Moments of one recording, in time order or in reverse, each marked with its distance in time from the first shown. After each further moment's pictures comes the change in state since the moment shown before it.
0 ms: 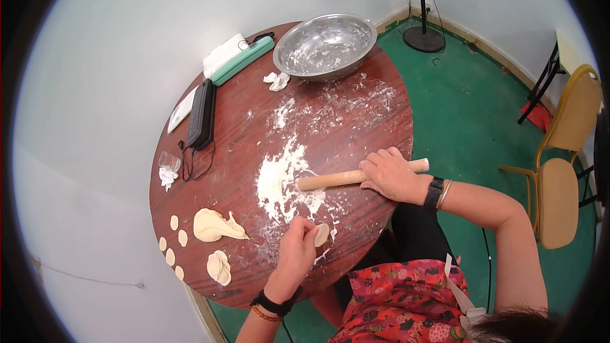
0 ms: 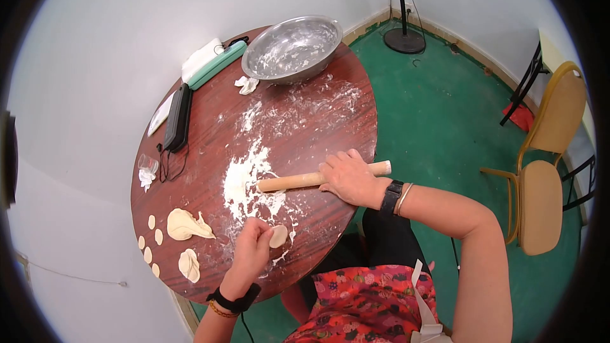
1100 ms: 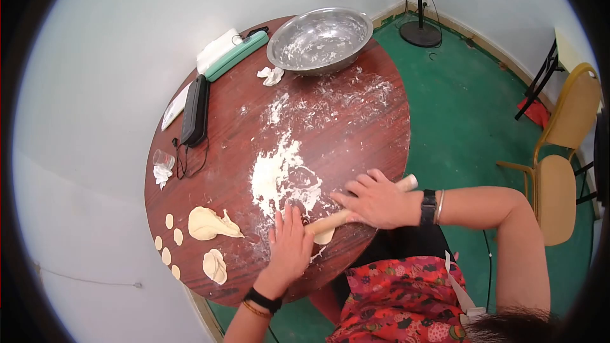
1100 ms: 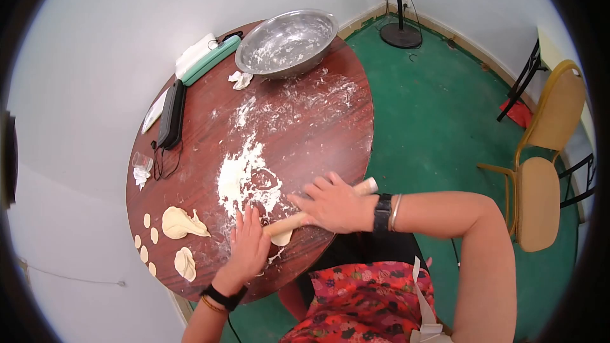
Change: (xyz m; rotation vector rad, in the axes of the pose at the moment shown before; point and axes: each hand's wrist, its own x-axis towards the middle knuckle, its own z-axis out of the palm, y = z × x) left_hand -0.006 -0.017 -0.008 0.595 -0.210 0.060; right_hand -0.014 -0.048 -0.011 0.028 -0.069 -0.228
